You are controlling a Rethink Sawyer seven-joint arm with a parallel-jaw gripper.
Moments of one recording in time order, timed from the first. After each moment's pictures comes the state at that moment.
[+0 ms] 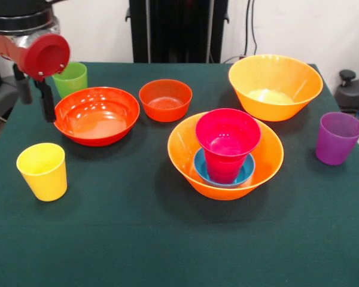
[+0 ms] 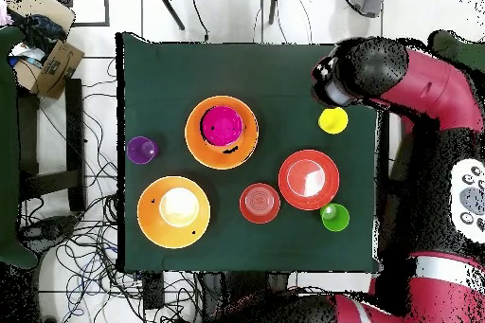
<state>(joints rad) -0.49 -0.54 0.10 1.08 -0.14 0.98 2.17</state>
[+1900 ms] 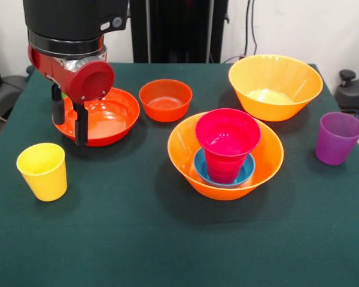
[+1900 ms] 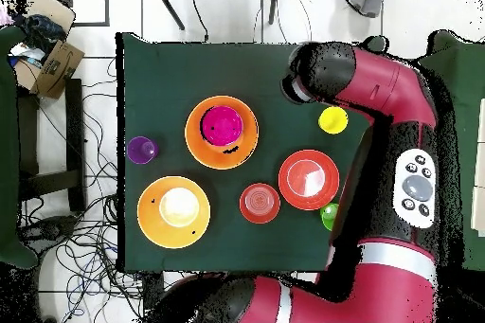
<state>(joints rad) -0.35 -0.49 -0.06 1.09 -0.04 0.83 2.27</state>
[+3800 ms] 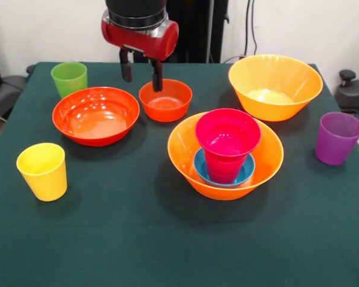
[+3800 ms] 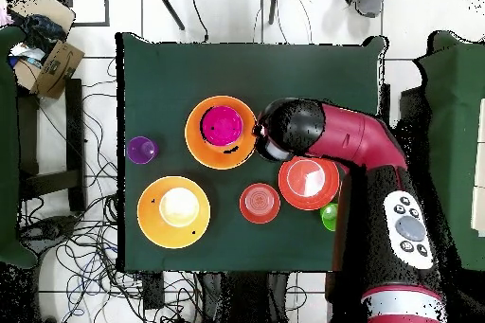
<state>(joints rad) -0.43 -0.70 0.12 1.52 -0.14 0.84 1.99</state>
